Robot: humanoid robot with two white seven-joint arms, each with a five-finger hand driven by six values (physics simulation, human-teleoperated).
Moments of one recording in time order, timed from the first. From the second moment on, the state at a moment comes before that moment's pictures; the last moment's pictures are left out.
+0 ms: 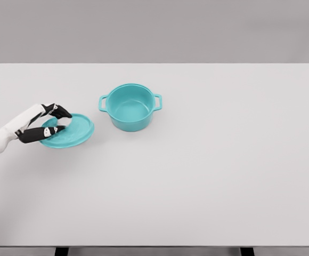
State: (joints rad) left arm -0.18 0.83 -0.38 -1.49 0.22 -0.35 -0.29; right arm -0.01 0.00 0.10 0.13 0.07 -0.28 0.38
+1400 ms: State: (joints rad) left arm -0.26 0.56 -0.24 -1.53 0.00 -0.38 -0.28; right arm -0.01 0.00 0.10 0.13 0.07 -0.28 0.38
